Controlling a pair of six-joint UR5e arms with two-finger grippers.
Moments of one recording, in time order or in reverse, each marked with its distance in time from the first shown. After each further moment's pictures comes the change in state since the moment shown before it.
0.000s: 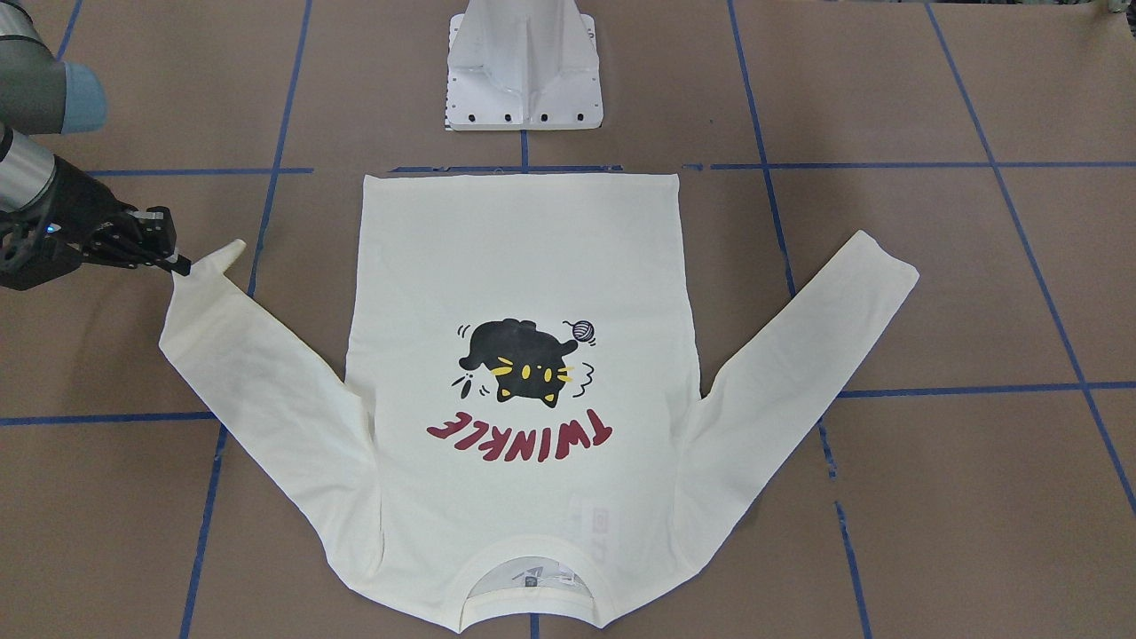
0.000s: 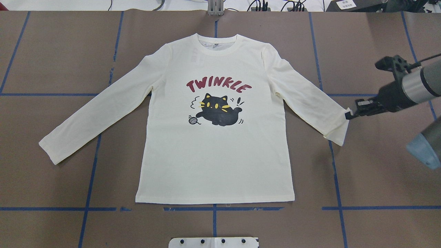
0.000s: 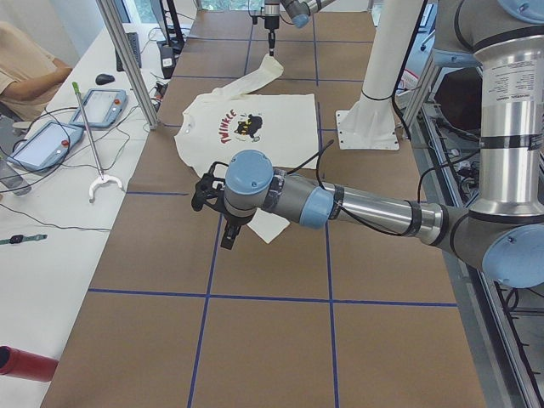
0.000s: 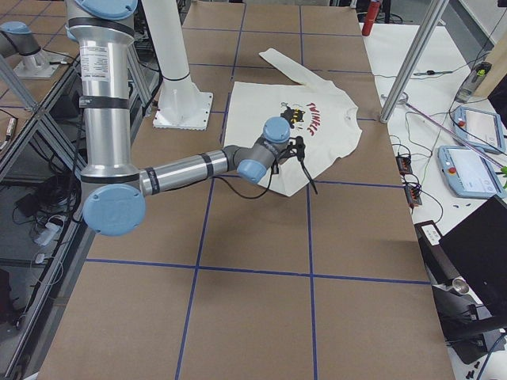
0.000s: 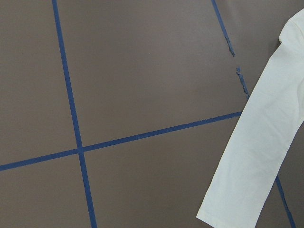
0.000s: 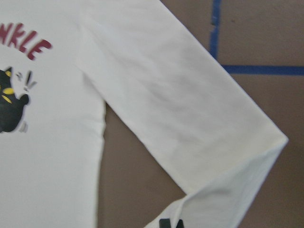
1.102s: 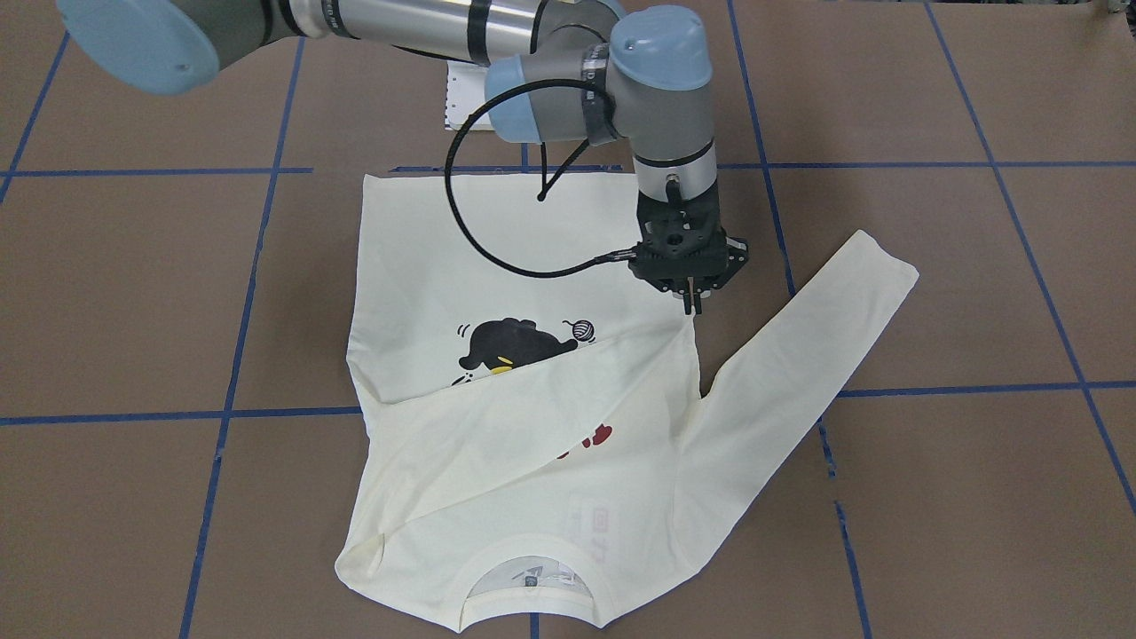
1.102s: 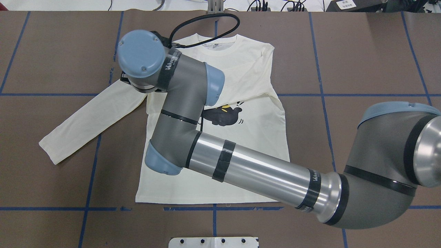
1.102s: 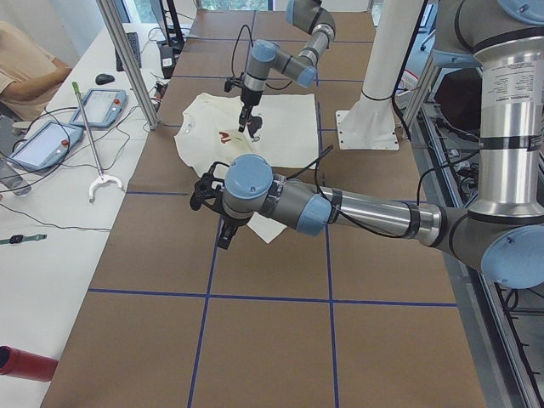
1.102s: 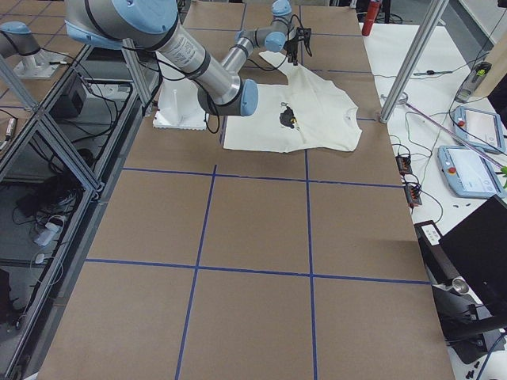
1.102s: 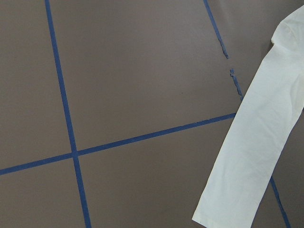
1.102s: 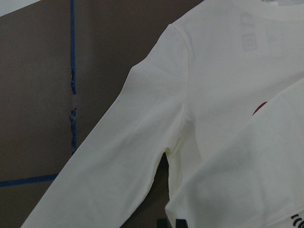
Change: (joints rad) left arm 0.003 -0.006 0.050 -0.107 -0.015 -0.003; right arm -0.504 1.141 -0.745 -0.272 -0.785 0.474
